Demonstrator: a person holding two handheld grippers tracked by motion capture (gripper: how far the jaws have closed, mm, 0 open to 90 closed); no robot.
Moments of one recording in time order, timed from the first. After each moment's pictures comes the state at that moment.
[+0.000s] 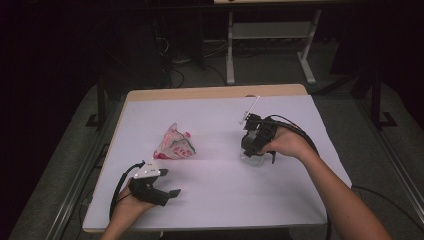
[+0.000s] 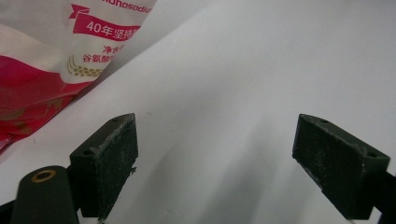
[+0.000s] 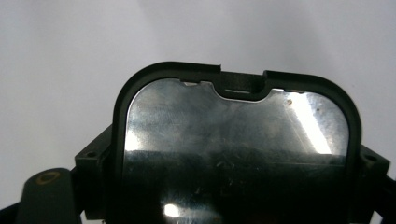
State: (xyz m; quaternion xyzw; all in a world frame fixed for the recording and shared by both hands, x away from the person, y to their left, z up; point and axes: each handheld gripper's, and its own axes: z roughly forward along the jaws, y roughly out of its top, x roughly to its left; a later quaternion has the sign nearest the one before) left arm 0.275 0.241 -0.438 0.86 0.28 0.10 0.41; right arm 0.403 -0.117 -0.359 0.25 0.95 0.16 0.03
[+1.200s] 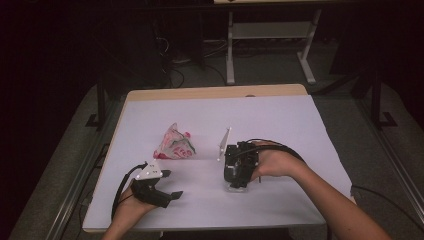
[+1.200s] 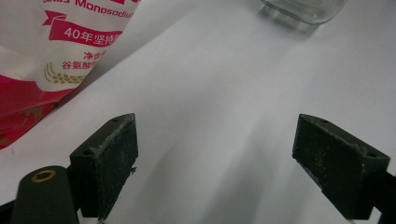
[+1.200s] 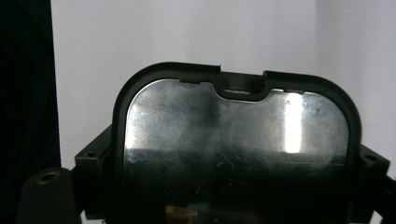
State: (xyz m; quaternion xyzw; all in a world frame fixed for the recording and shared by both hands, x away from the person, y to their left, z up) left arm 0.273 0.236 -0.439 0.87 0.27 0.09 0.41; right arm 0.337 -0.058 -0.369 0.03 0.99 0.15 0.00
